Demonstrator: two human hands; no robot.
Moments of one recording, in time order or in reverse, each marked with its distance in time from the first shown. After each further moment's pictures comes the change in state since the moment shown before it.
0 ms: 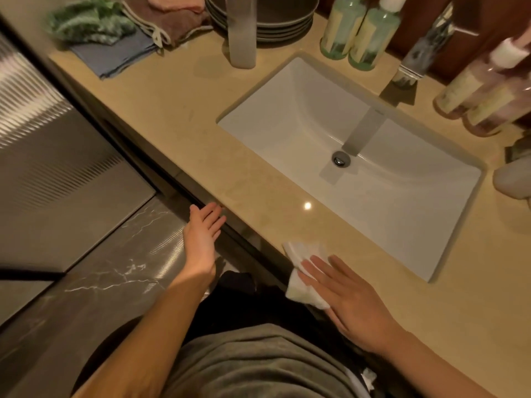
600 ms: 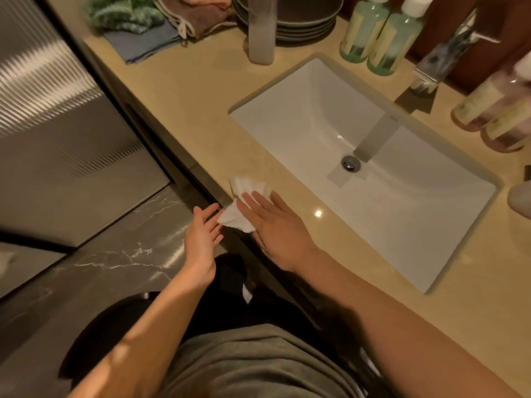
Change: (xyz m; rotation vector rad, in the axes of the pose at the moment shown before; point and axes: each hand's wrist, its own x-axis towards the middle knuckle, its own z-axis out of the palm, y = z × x) left_hand -0.017 -0.027 0.000 -0.090 0.096 -0.028; right_hand 0.134 -0.011 -0.004 -0.079 0.023 -0.085
